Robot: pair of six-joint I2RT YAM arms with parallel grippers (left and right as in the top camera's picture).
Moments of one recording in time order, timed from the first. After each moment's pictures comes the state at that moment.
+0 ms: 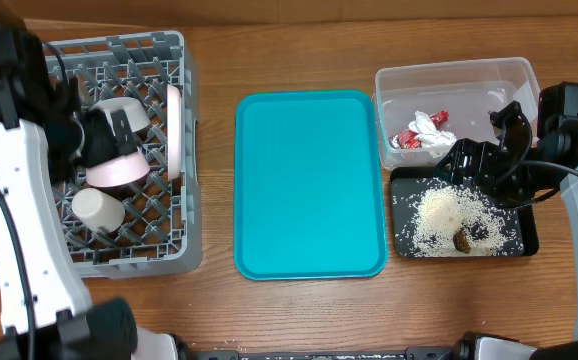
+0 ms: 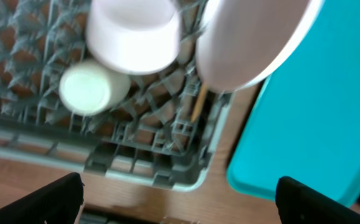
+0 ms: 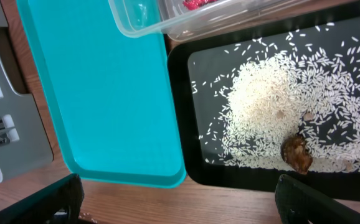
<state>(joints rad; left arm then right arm) 0.28 1.66 1.95 -1.68 0.08 -0.11 -0.17 1.44 1.37 -1.31 -0.43 0.07</state>
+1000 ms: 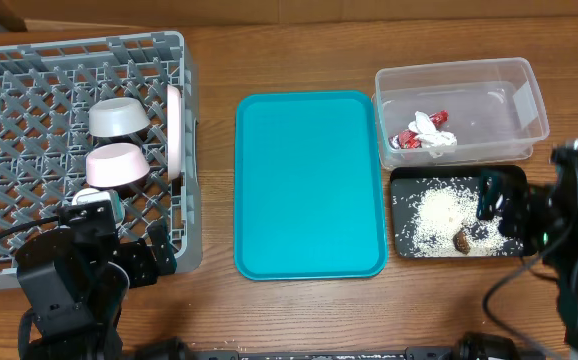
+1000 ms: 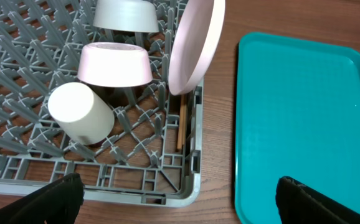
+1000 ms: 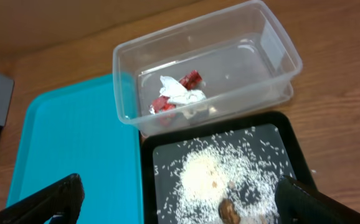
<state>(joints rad) 0.28 0.65 1.03 -1.11 0.17 0.00 -0.16 0.81 1.14 -1.03 -0.16 0.14</state>
